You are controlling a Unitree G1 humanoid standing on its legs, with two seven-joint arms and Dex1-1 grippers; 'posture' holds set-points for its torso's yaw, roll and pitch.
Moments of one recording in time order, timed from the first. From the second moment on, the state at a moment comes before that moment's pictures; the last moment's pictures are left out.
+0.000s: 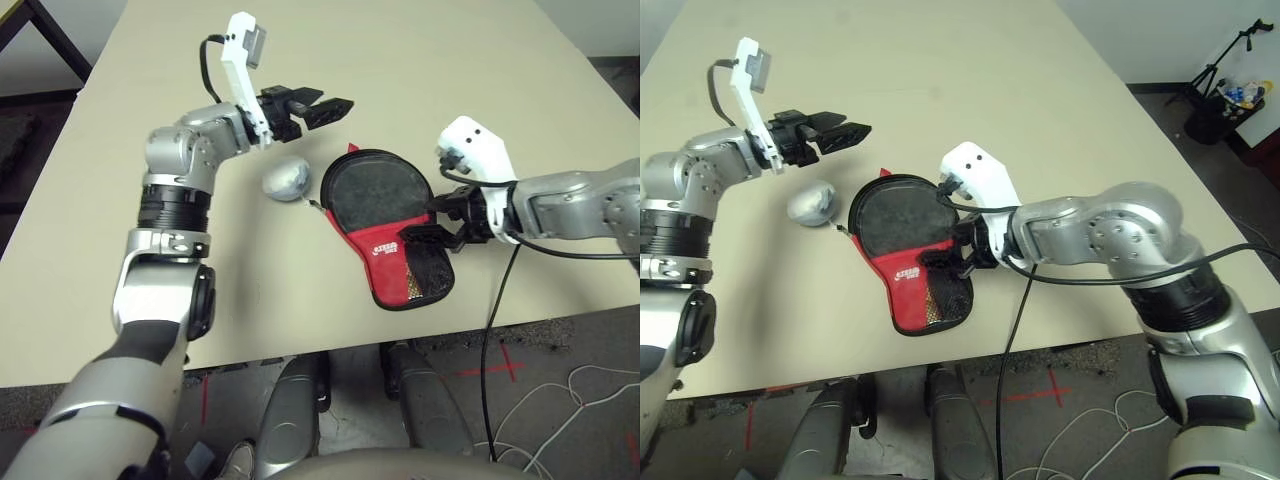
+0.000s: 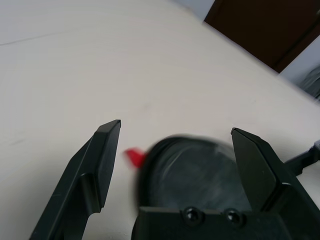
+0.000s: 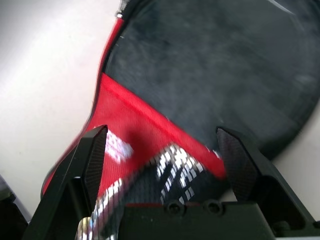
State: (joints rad) left arm -1.10 0.59 -0.01 0.59 -0.39 0.65 -0.98; right arm -0.88 -0.76 0.42 -0.20 1.04 1.23 0.26
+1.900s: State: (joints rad) left arm -1.17 0.52 -0.28 1.07 0.21 -0.04 -0.94; right arm -0.85 -0.44 0.44 0.07 0.23 0.99 0.70
